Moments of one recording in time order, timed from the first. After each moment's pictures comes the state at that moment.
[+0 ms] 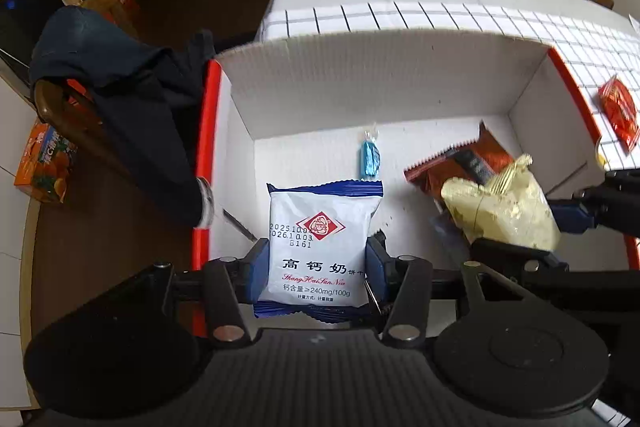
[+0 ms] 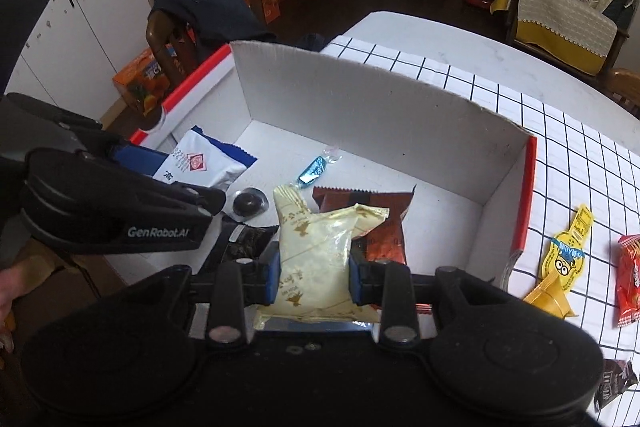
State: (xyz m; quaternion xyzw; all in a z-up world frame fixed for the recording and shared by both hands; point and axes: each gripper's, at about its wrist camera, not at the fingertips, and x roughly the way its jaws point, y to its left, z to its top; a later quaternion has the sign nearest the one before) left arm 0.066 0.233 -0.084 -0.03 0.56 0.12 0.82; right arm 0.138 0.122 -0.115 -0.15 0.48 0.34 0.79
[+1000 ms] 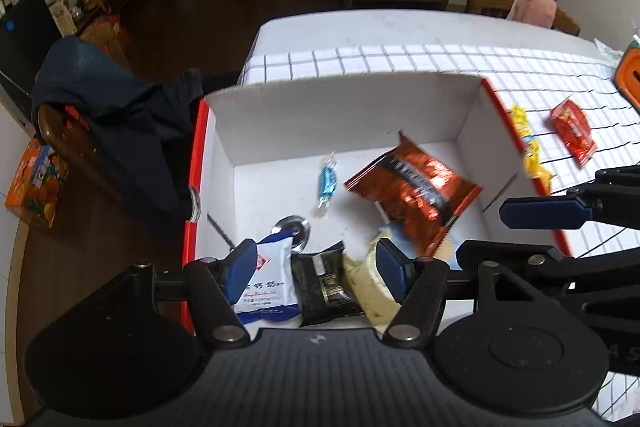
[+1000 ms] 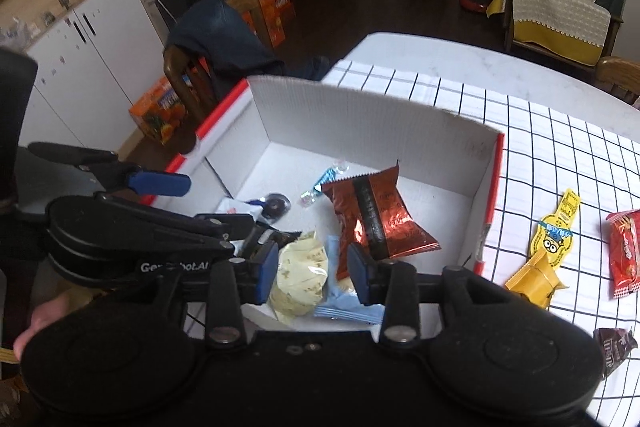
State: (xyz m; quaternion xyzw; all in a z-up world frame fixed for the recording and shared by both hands) left arm 0.027 0.198 -0.037 -0.03 0.50 0.09 0.86; right arm 0.116 0.084 -0.070 -0.09 0.47 0.35 0.80
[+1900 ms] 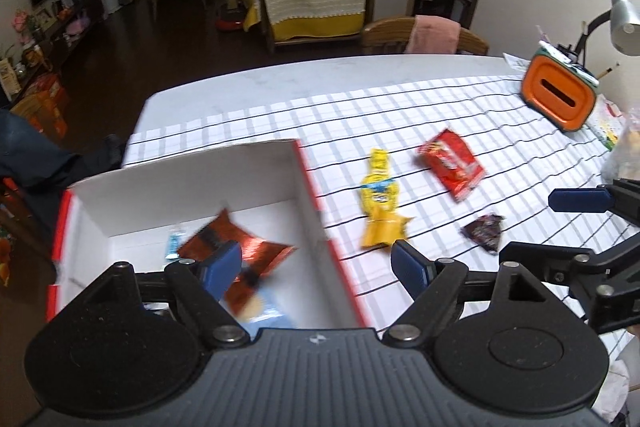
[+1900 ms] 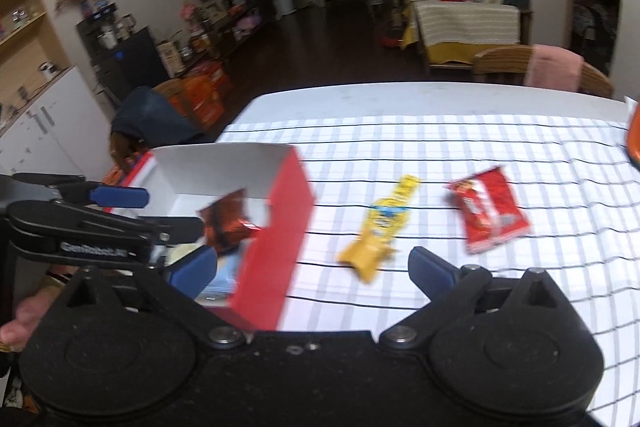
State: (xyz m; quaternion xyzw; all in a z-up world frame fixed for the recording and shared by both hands) left arm 0.060 0.058 -0.005 -0.02 0.44 0.00 0.90; right arm 0.118 -0.108 -0.042 0.00 0.41 0.27 0.87
